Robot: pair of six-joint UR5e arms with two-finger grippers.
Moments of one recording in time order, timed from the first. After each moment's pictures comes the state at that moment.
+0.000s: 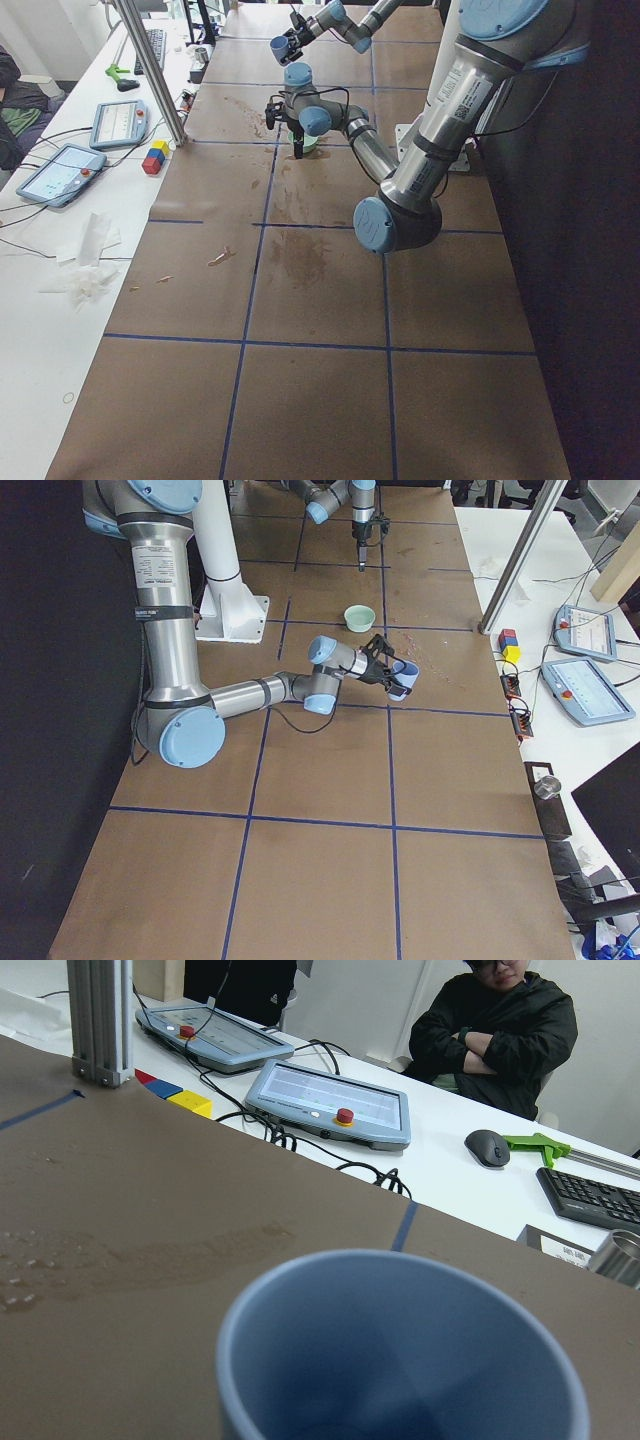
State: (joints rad) left arm -0.73 -2.13 -1.75 -1.72 -2.09 -1.18; right arm 0.72 -1.46 1.63 -0.51 1.26 0.61
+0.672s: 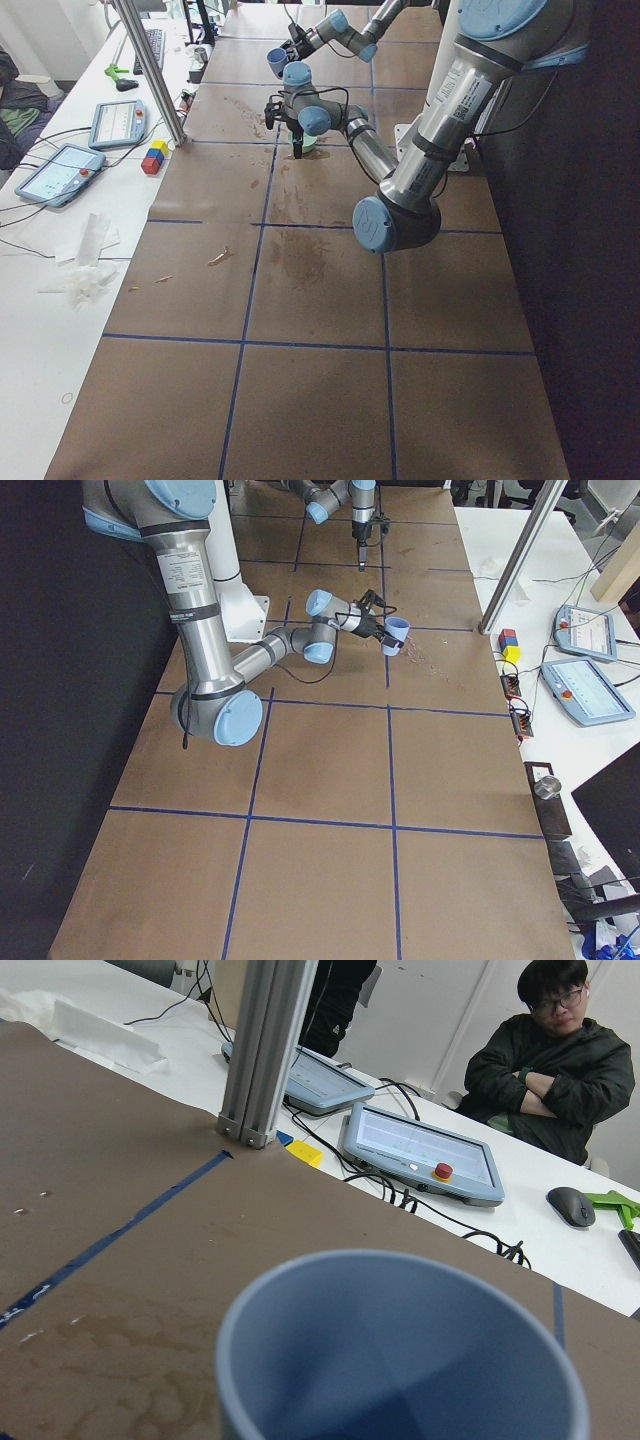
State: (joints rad) left arm -0.73 -2.13 -1.75 -1.72 -2.09 -1.18; right arm 0.52 -1.24 1.70 -0.81 1.06 0.60
